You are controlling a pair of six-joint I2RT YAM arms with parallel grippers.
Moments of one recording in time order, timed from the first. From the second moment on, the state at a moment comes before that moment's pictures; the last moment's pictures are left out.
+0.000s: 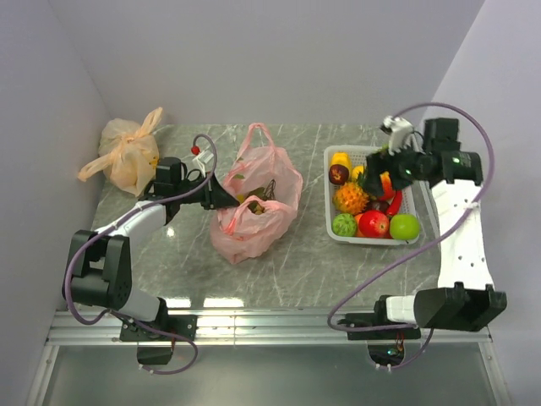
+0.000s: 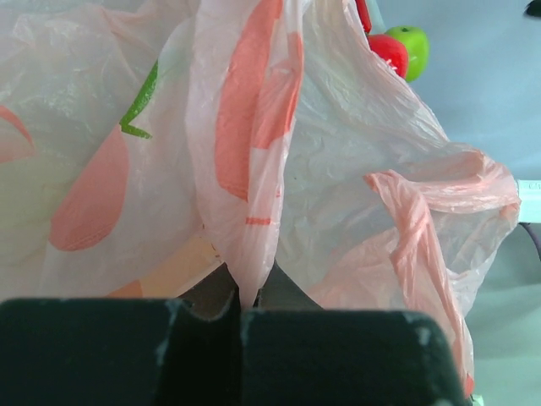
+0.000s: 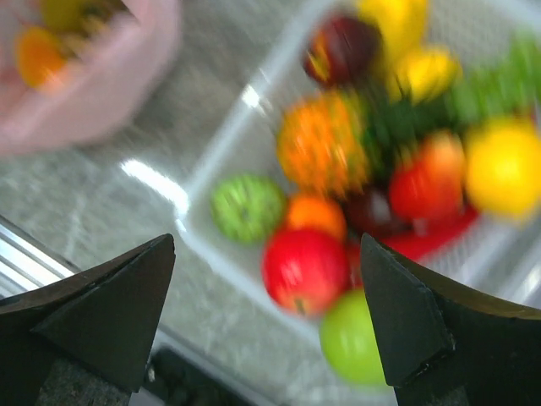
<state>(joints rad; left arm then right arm) -0.16 1.47 0.82 0.12 1.00 -0.43 -0.07 1.32 1.58 -1.15 -0.48 -0.41</state>
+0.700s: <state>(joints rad) -0.16 1.44 0.80 0.11 1.00 -0.41 -0.34 1.32 1.30 -1.23 -0.21 -0.50</state>
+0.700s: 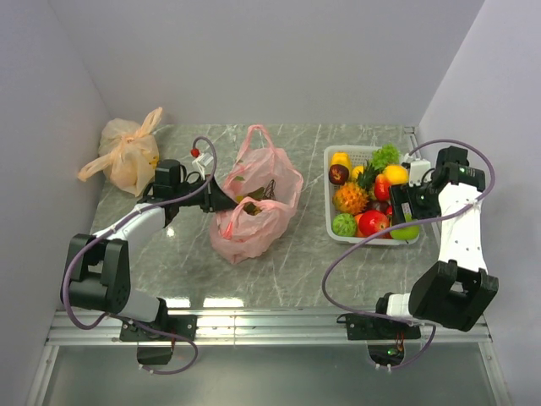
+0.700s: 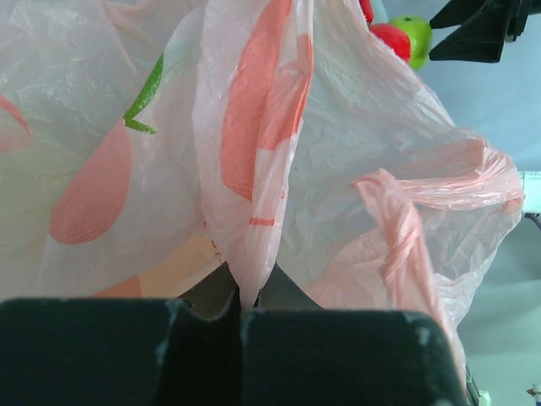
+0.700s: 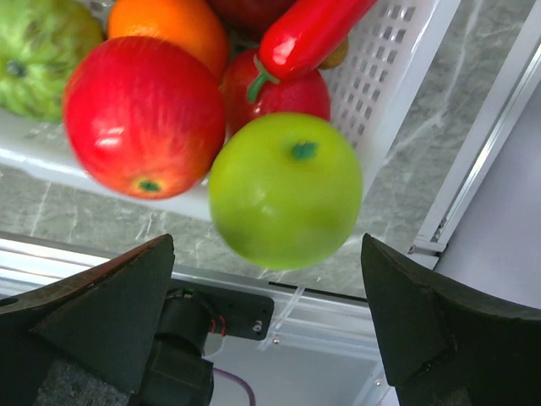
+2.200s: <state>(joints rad) -0.16 1.49 0.85 -0.05 1.04 -0.33 0.43 1.66 1.84 -0.82 -0.49 -0.25</state>
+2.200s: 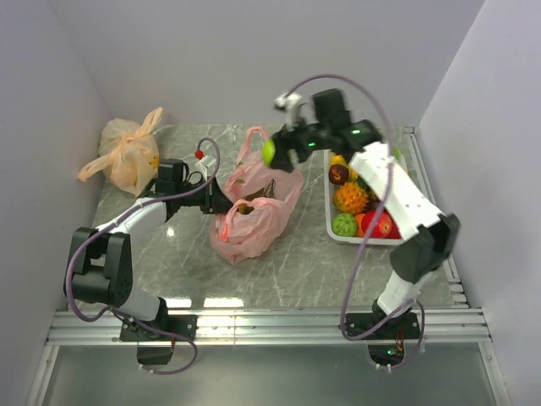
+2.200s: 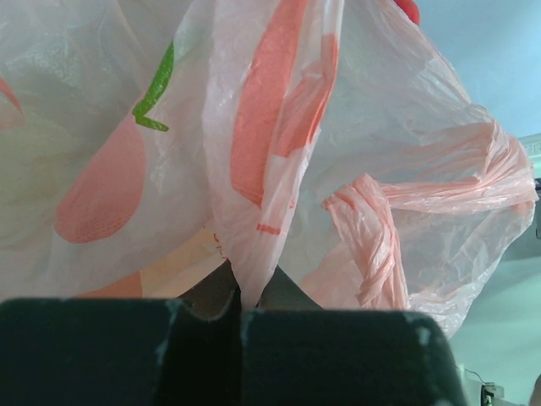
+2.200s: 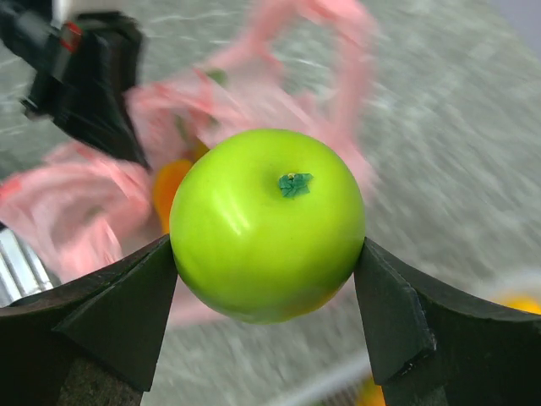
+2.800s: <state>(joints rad) -0.12 1.49 0.85 0.00 1.06 -0.39 0.77 1.81 1.54 -0.77 -0.32 -0.24</state>
